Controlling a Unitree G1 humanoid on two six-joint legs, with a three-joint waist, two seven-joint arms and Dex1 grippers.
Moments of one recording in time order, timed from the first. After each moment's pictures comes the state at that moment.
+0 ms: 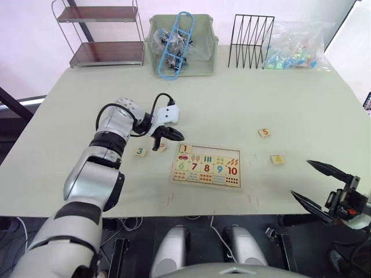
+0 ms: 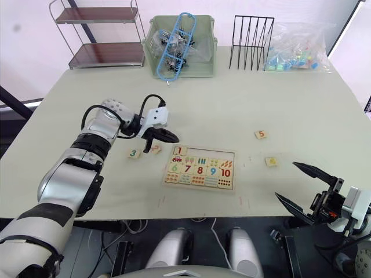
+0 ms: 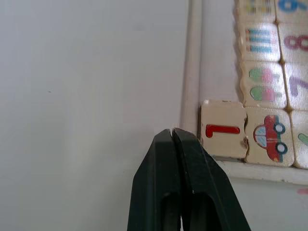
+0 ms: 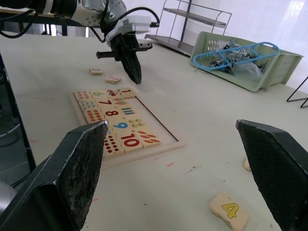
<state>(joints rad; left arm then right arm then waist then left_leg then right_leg) -1.06 0.54 -0.24 1.02 0.07 -0.18 -1.47 0.35 -0.55 -0.41 -0.22 0.67 -0.29 1.23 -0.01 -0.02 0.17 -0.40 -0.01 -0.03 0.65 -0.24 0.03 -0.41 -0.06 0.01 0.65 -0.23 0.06</state>
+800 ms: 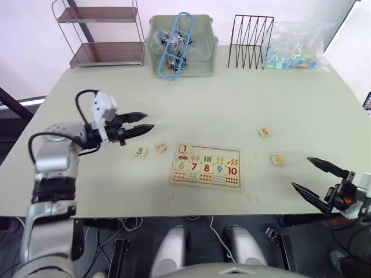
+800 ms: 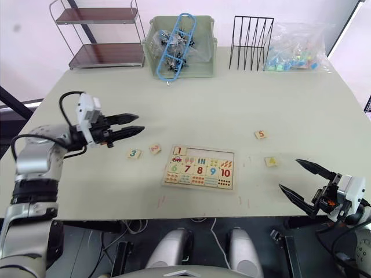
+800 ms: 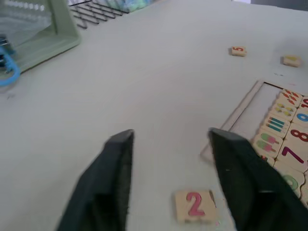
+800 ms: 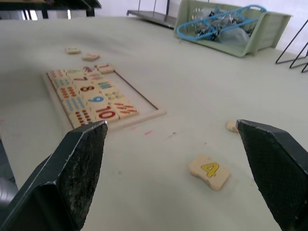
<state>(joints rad) -0.46 0.74 0.24 0.24 -0.37 0.32 -1.24 0.26 -0.59 -0.40 -0.04 0.61 -0.22 1.20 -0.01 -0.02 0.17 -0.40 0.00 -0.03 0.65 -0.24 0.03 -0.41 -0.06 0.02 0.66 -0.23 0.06</state>
